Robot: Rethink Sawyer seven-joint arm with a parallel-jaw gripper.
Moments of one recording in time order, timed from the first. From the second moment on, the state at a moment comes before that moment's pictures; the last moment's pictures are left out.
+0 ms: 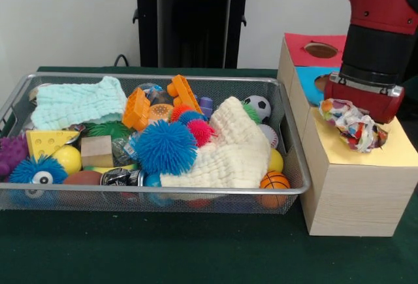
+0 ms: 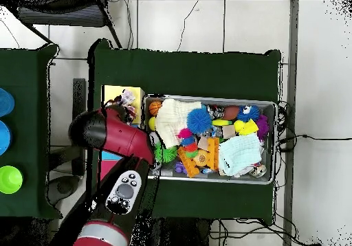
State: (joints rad) arm 0.34 -0.35 -0.36 1.51 0.66 0.24 1.93
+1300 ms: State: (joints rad) arm 0.29 -0.38 -0.28 1.49 0.66 0.36 1.93
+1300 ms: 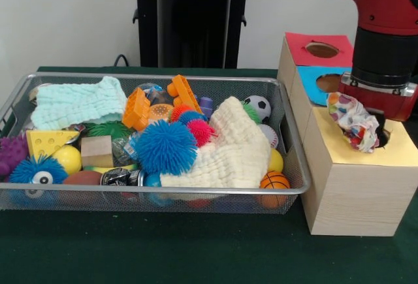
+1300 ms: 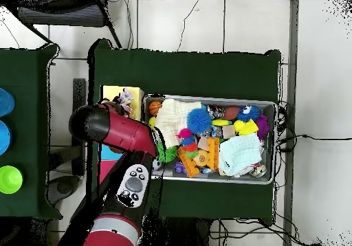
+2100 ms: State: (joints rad) arm 0.31 -0.41 -0.31 1.49 0.66 0.36 1.93
